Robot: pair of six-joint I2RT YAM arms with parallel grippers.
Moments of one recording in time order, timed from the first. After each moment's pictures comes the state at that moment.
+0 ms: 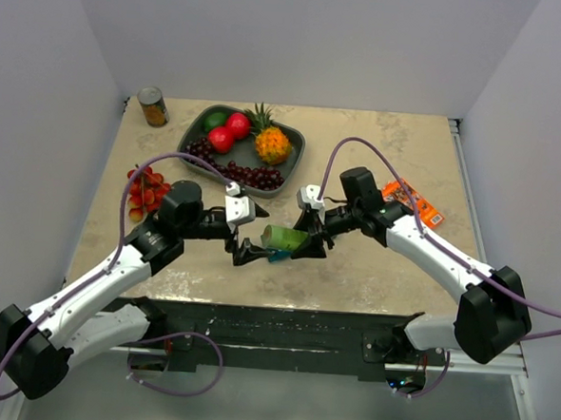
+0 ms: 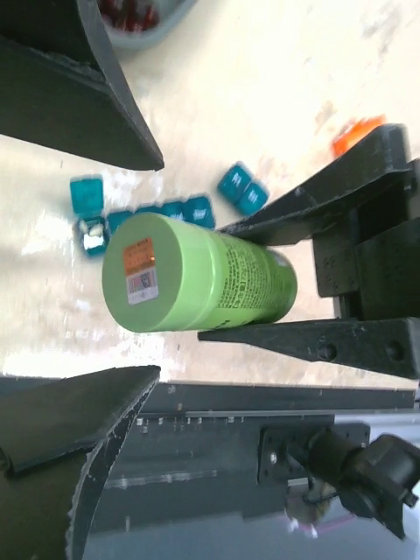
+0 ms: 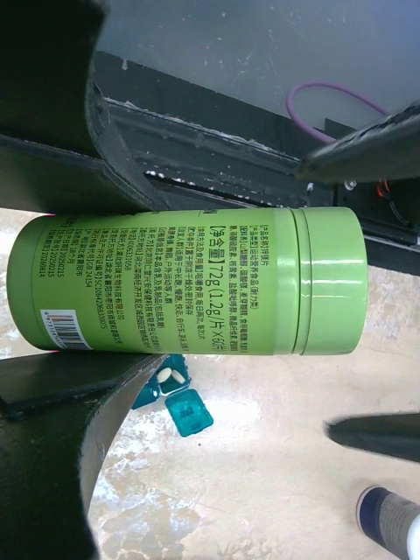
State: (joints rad) left arm -0.60 0.96 0.72 -0.09 0.75 0.25; right arm 0.57 1.35 0.95 -0.39 -1.07 -0.57
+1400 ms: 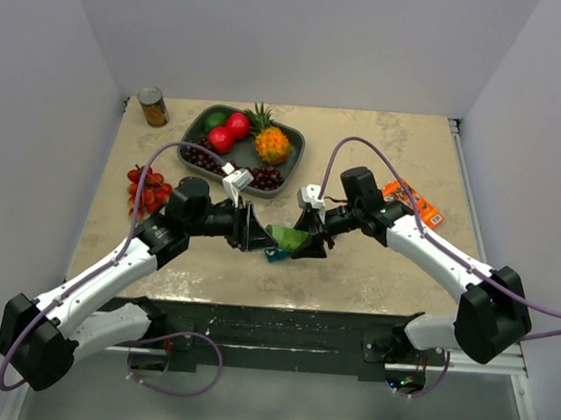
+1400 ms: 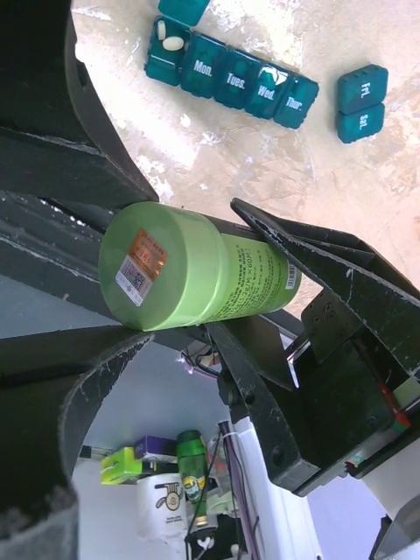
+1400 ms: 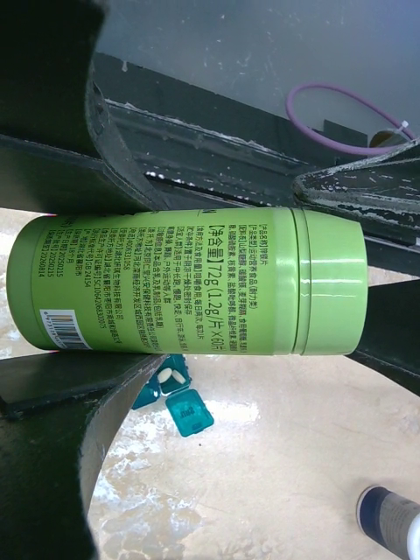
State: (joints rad) left arm -0.60 1.00 0.73 -0.12 0.66 -0.60; right arm 0.56 1.35 0.95 -0.38 -1.07 -0.57
